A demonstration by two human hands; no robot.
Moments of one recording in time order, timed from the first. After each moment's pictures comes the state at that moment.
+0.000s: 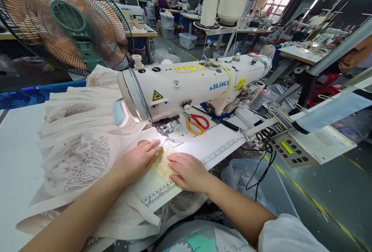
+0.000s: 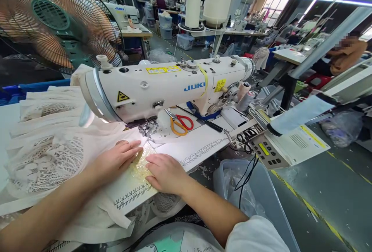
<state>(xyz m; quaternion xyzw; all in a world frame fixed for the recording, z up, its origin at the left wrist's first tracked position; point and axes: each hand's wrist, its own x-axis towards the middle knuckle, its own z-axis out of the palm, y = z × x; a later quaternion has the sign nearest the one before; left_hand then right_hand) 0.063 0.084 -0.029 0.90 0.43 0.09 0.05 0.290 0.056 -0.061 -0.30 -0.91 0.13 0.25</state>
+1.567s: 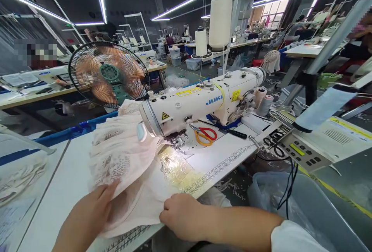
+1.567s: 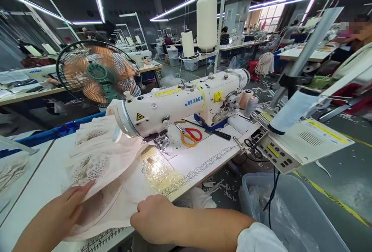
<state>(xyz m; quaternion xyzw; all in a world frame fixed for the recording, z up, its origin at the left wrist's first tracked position) -0.045 -0.019 0.011 0.72 0.69 0.04 -0.10 0.234 0.002 -0.025 -0.19 -0.98 0.09 0.05</state>
